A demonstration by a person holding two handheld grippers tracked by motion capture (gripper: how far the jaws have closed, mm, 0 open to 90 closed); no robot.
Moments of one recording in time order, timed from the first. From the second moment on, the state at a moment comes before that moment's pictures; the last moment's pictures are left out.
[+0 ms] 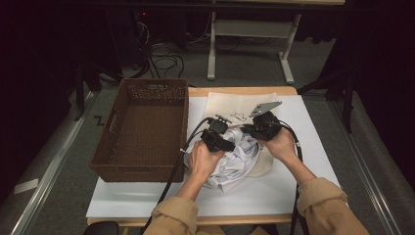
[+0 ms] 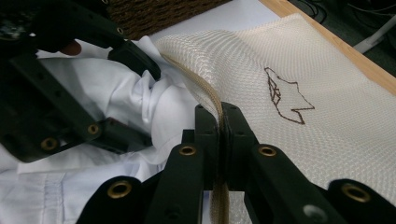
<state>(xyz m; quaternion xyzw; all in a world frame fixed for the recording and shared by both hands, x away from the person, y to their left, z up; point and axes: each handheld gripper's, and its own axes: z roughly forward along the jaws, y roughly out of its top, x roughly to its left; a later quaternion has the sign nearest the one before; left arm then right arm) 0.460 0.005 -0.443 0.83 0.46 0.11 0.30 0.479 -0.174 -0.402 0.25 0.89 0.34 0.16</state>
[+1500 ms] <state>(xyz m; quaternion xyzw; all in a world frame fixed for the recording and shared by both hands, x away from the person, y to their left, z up) 0.468 -0.015 -0.443 0.83 0.44 0.13 0.32 0.472 -0.177 -0.400 0.25 0.89 0.34 0.16</state>
